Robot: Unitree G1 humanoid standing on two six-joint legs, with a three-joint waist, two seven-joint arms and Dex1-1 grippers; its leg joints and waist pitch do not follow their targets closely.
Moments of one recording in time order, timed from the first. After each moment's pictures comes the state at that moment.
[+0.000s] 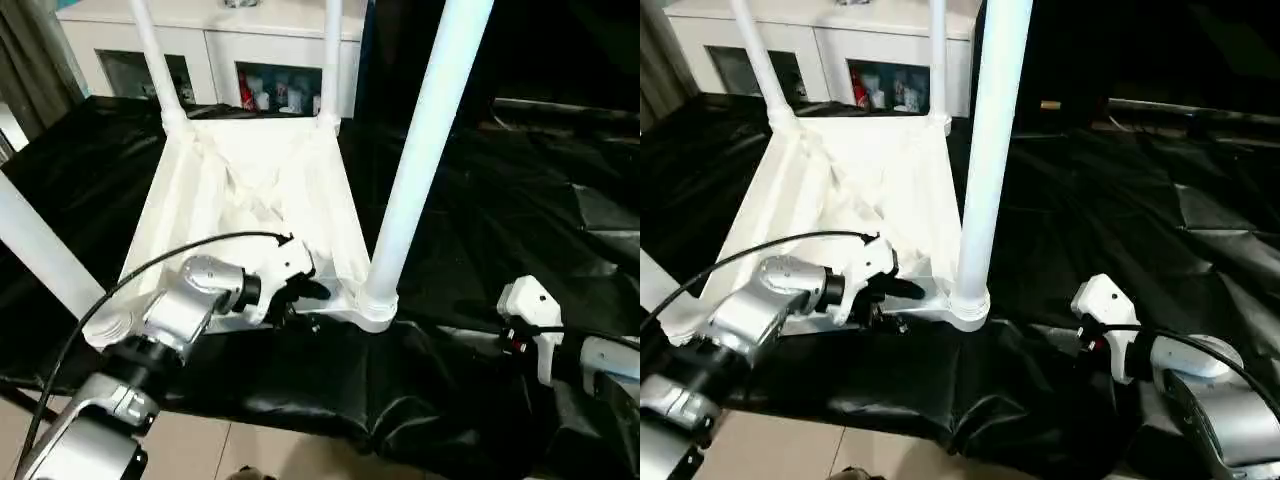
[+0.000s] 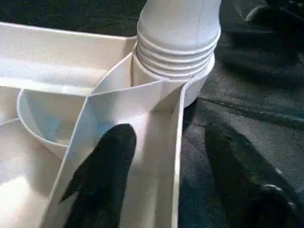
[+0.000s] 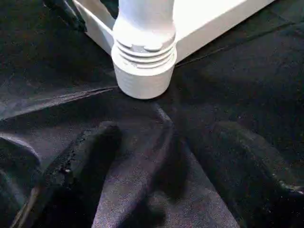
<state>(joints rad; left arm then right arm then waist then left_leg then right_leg) -0.60 0.37 -0.37 0.49 -0.08 0.24 -1.12 0.00 -0.67 0.01 -0.10 0.27 0.35 0.94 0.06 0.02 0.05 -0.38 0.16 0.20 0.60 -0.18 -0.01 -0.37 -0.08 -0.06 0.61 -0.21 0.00</state>
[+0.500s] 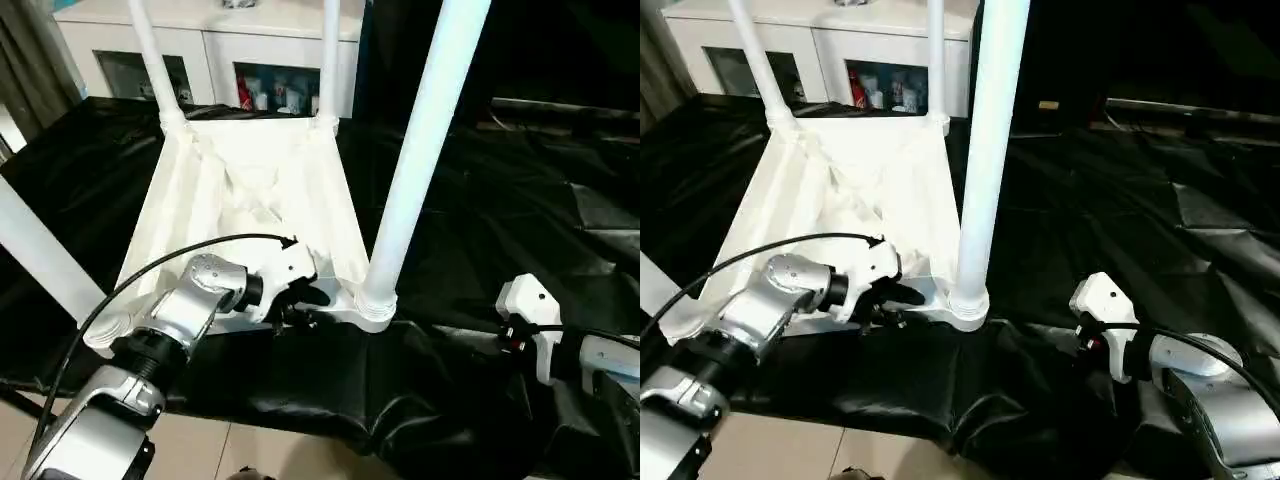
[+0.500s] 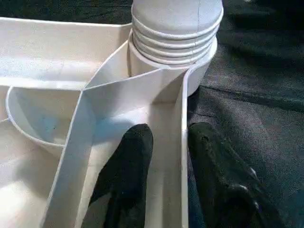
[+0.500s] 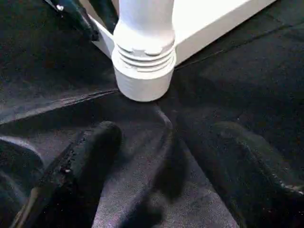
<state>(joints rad) -0.63 0.36 -0.39 0.60 -0.04 0.15 -1.15 -0.01 -0.68 0.01 -0.12 0.27 0.37 0.94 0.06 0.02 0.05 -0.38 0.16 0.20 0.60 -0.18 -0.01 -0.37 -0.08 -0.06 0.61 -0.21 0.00</state>
